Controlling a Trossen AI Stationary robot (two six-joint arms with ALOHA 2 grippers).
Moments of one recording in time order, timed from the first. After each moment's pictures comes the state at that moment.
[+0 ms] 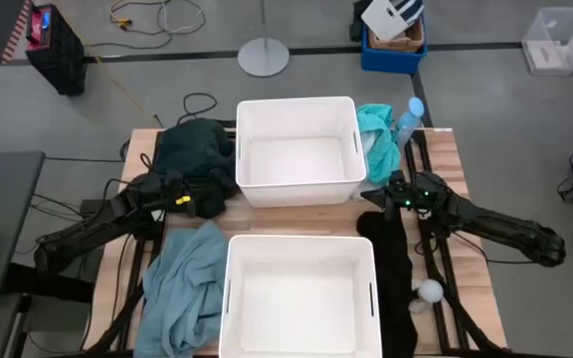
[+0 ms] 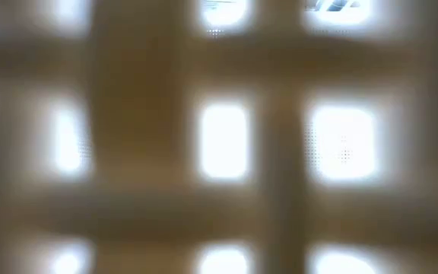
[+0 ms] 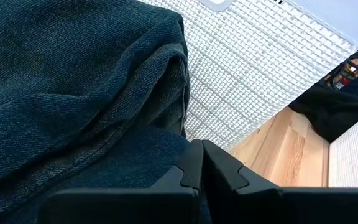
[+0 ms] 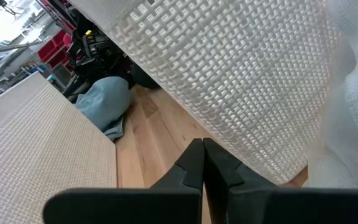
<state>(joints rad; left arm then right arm) 0.54 0.07 0.14 -0.37 0.04 -0.42 -0.50 0.30 0.01 0.06 -0.28 0.58</state>
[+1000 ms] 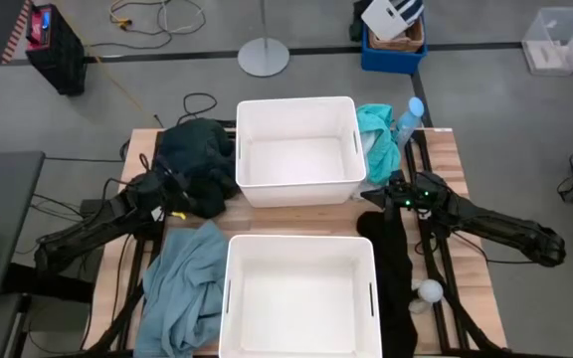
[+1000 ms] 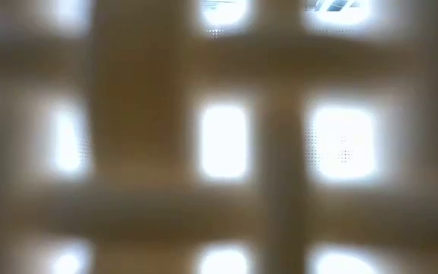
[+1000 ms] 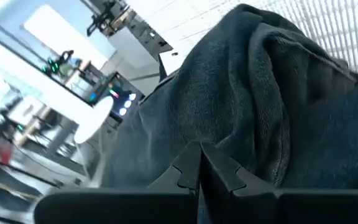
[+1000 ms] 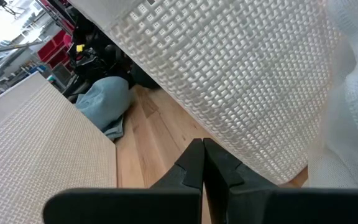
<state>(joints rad) 0.54 0.07 0.14 -0.33 -0.42 0.65 -0.50 0.30 0.01 0.06 -0.28 0.58</state>
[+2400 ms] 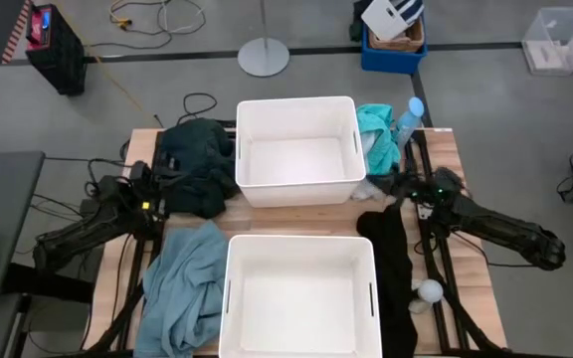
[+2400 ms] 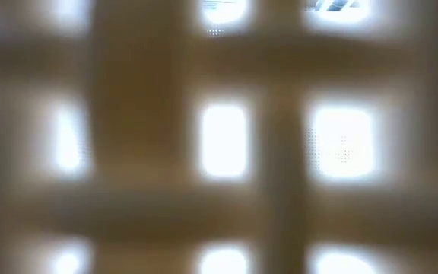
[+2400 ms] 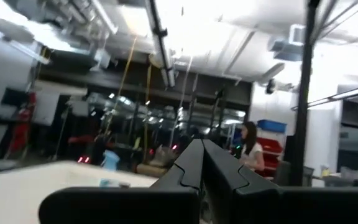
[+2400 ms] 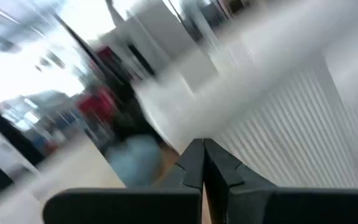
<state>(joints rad) 0.51 0.09 0.14 0.50 0.31 -0.36 -0.55 0.30 0.06 0.42 -0.28 0.63</state>
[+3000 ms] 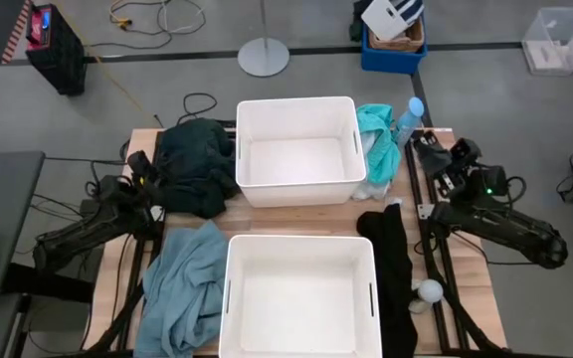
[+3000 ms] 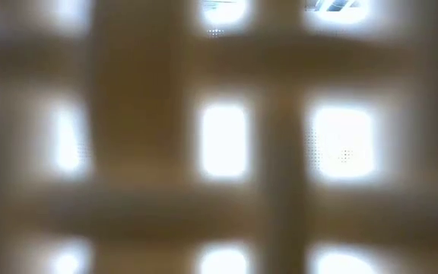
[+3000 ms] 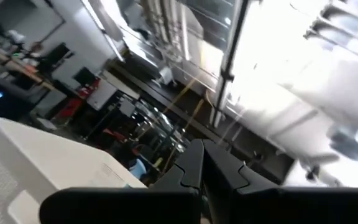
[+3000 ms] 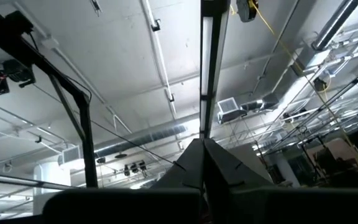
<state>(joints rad) 0.51 0.08 0.14 0.50 -0.06 -0.73 -0.54 0.36 0.31 0.87 -0.26 0.68</state>
